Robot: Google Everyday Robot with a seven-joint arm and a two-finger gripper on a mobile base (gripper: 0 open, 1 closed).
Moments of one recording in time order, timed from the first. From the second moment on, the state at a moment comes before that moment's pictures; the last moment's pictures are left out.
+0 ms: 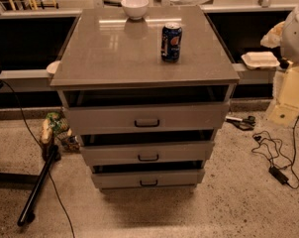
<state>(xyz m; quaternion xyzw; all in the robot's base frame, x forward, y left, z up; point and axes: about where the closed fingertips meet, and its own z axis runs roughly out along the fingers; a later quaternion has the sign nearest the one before) 0.438 -0.217 0.977 -0.60 0.78 -0.04 0.16</state>
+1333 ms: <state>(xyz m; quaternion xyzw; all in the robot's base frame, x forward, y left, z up) 0.467 -0.202 0.832 -0.65 0.74 0.06 0.15</state>
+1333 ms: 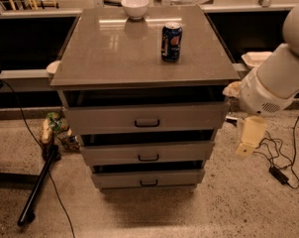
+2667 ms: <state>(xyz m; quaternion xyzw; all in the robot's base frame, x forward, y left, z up) 0.474 -0.183 0.719 -0.67 0.71 0.15 0.15</state>
